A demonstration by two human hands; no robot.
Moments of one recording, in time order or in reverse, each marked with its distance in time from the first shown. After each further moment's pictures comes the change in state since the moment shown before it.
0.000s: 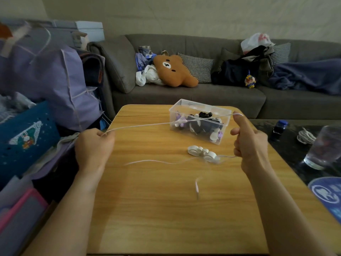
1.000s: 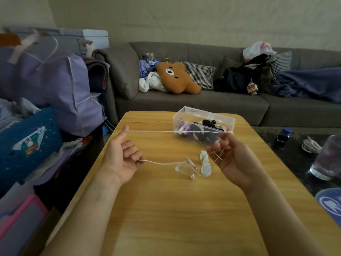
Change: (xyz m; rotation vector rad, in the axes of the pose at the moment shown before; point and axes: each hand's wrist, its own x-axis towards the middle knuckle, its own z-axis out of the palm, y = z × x) left_hand -0.020 0.025 0.016 -1.177 -0.561 -0.642; right_hand -0.009 0.007 0.020 0.615 -0.421 0.324
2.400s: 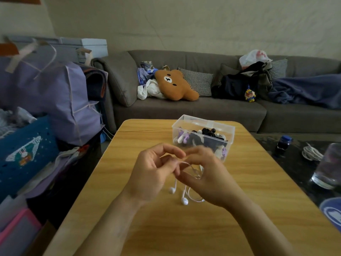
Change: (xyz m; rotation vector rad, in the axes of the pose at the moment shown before) left_hand -0.036 -0.028 0.039 0.599 -0.550 0.489; right_hand -0.014 0.032 0.023 -1.448 -0.334 -0.590
